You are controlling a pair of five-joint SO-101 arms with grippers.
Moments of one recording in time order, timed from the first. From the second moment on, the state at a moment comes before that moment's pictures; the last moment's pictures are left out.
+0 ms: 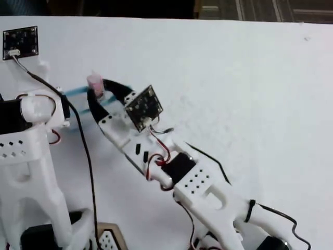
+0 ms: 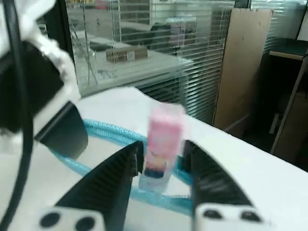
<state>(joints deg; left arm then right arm) -15.1 -25.5 -4.6 101.8 3.9 -47.9 -32.3 47.8 -1.0 2.1</state>
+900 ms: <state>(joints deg) -15.1 -25.5 -4.6 101.8 4.5 -31.2 -40.1 24.1 39.6 -0.3</state>
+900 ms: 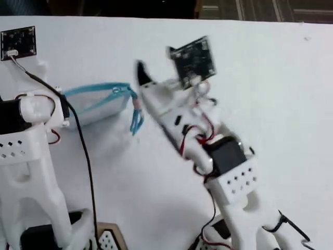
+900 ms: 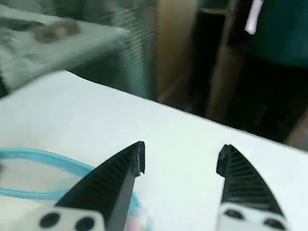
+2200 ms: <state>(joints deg) -15.1 -25.5 -4.6 101.8 4.5 -37.4 -9.1 45.7 3.1 6.4</state>
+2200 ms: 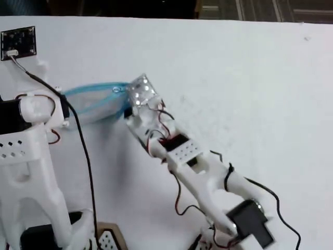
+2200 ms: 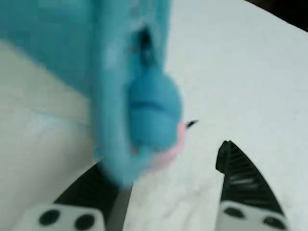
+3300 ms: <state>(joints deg) -15.3 -25.5 -4.6 101.8 4.6 -26.1 0.9 45.4 -31.7 12.2</state>
